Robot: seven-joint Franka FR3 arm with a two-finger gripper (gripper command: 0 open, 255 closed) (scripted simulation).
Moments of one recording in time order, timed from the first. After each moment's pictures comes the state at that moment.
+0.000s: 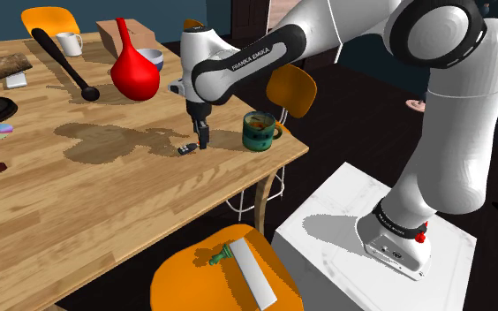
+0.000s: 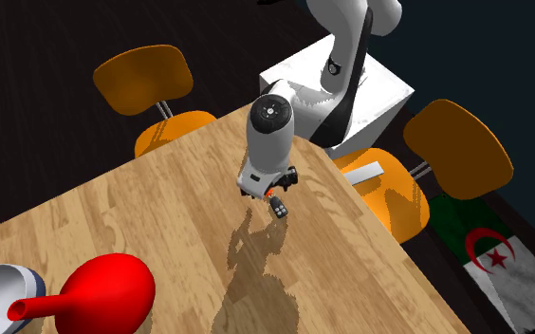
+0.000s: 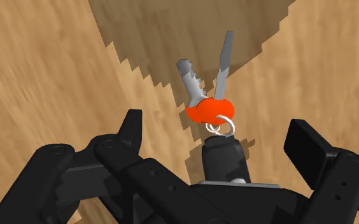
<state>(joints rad) 0.28 0.40 0.17 -1.78 -0.05 2.23 -0.70</state>
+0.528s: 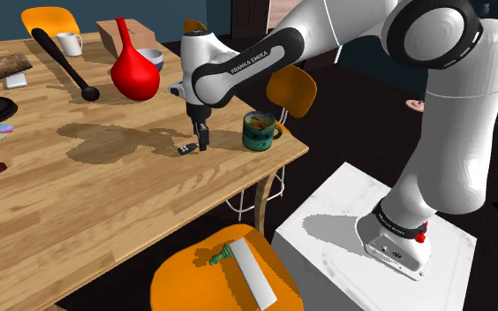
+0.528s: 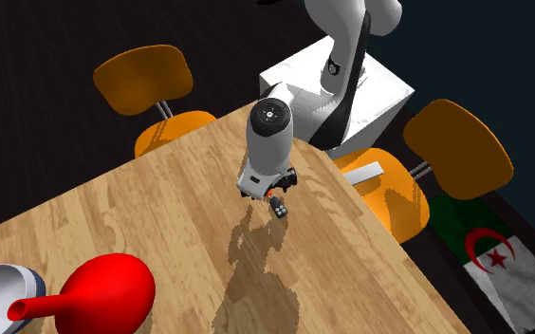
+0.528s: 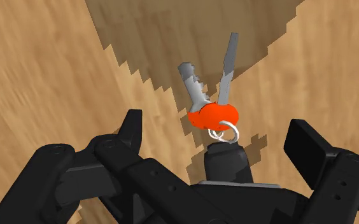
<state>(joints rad) 0.29 0.41 0.17 -1.78 -0.05 2.24 -0.70</state>
